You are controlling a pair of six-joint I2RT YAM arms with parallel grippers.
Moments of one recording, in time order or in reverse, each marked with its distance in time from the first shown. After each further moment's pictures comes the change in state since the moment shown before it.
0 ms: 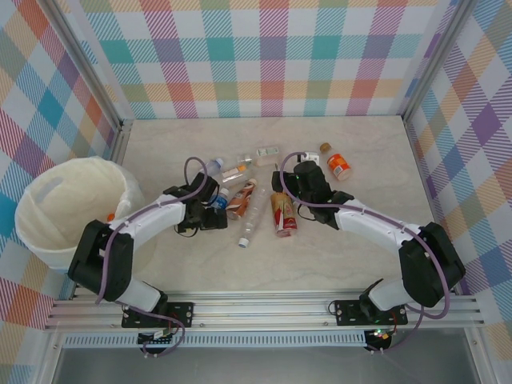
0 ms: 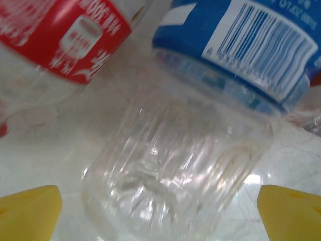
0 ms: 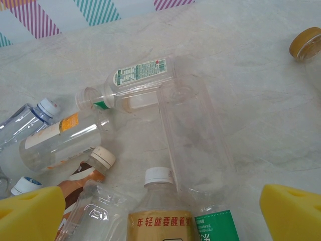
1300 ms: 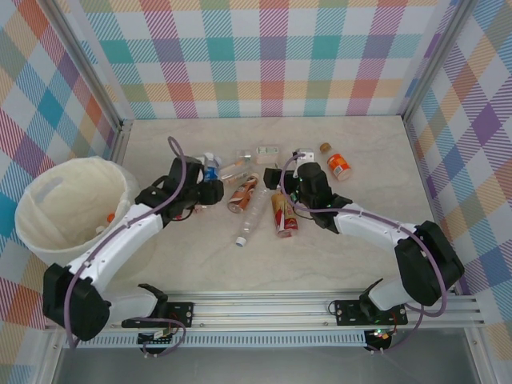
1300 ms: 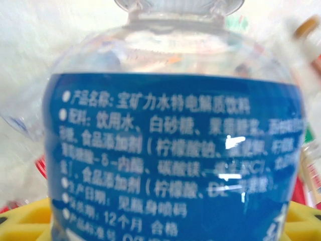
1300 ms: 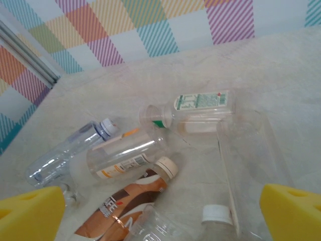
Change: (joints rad) left arm -0.009 -0.340 0.121 0.138 -0.028 0.144; right arm 0.000 0.010 -0.068 0.315 -0.146 -0.050
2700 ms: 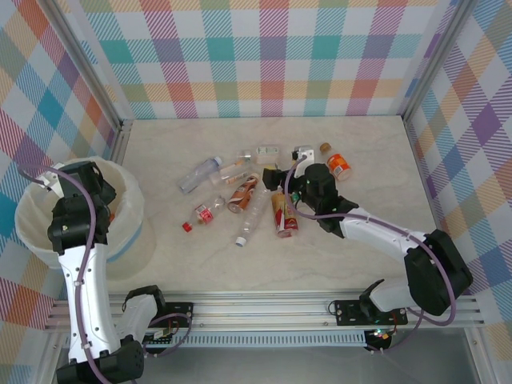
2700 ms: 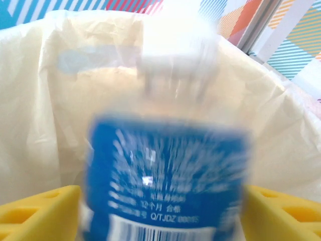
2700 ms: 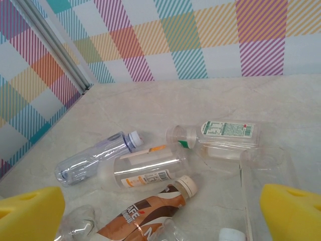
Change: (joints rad) left arm 0.726 -0.302 0.177 -0.410 -0.336 -0.075; right arm 0.000 -0.077 -0.044 0.055 -0.054 -0.111
